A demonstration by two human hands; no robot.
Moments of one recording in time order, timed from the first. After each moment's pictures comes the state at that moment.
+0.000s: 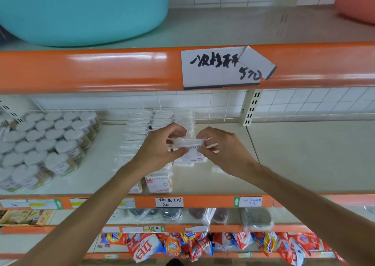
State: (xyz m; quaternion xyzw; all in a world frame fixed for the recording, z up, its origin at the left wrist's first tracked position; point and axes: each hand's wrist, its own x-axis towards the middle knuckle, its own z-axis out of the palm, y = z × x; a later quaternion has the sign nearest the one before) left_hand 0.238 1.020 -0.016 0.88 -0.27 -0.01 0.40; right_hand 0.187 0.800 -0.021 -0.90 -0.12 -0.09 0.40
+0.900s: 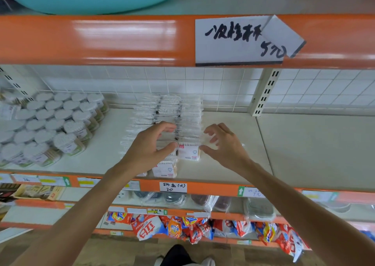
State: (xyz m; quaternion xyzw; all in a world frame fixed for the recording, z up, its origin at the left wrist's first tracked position) left_hand 0.214 1.060 -0.039 0.90 -0.21 0.00 0.37; right_hand 0.208 0.801 -0.089 -0.93 -0.10 -0.09 0.34
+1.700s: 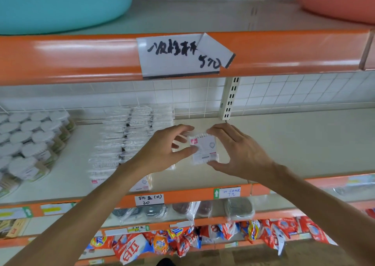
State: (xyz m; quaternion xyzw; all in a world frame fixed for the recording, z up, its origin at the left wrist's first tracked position) left_hand 0.217 0.966 -0.014 0.85 -0.33 -0.08 0.41; right_hand 0.146 0.729 -0.028 -0.95 -0.20 -0.20 0.11
